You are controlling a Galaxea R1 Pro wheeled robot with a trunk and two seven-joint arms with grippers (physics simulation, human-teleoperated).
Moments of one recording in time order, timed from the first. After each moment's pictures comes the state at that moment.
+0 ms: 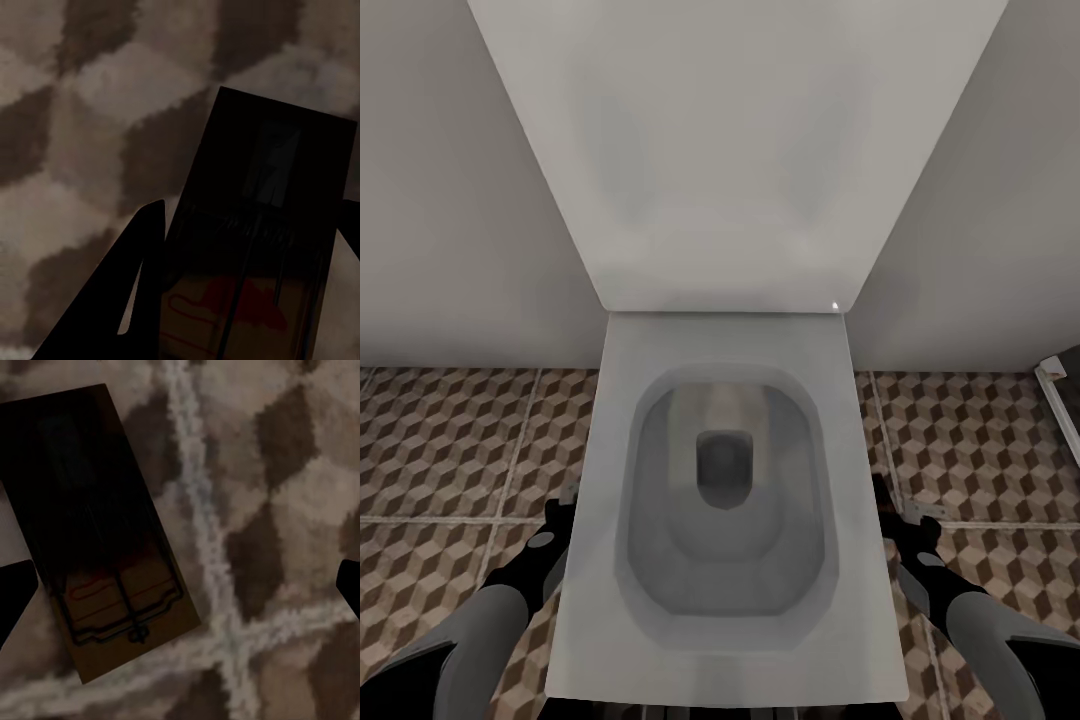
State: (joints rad) left arm -0.81 0.05 0.33 -0.29 -0.26 -0.23 -0.01; right arm -0.83 -0.17 -0.05 -0.10 -0.07 -0.36 -0.14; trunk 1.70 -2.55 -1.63
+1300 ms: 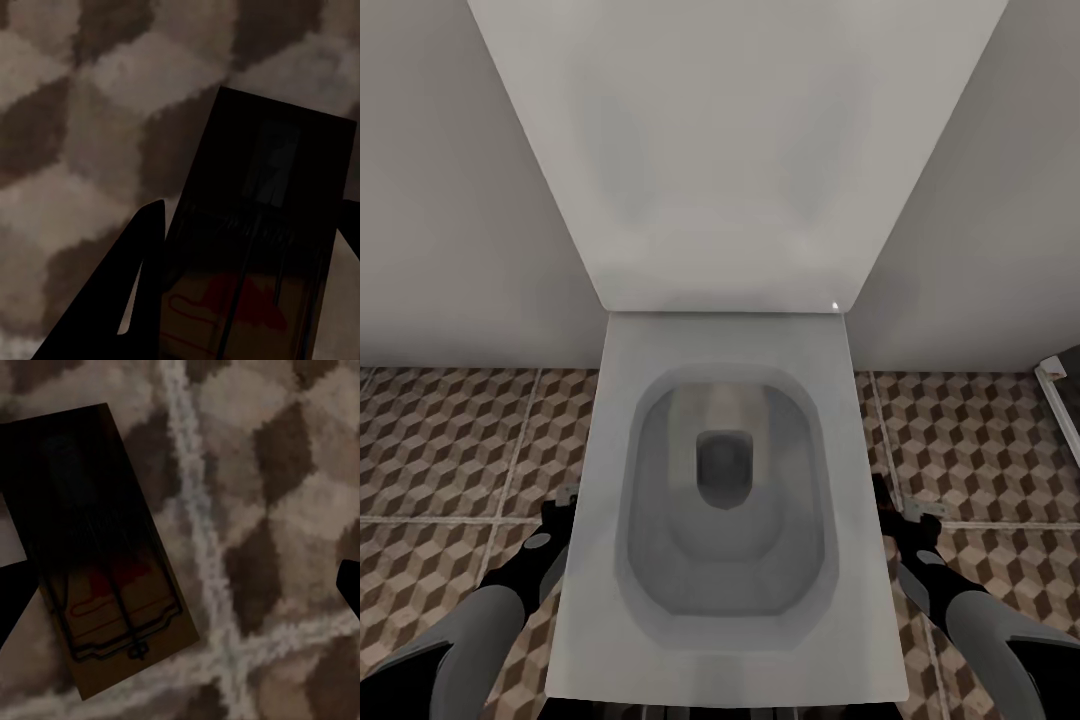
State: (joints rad) left arm -0.81 0.06 0.33 -0.28 -0.26 -0.23 -0.01; right arm -0.83 -0.17 -0.05 -0.11 -0.06 -0.37 -0.15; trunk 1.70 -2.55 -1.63
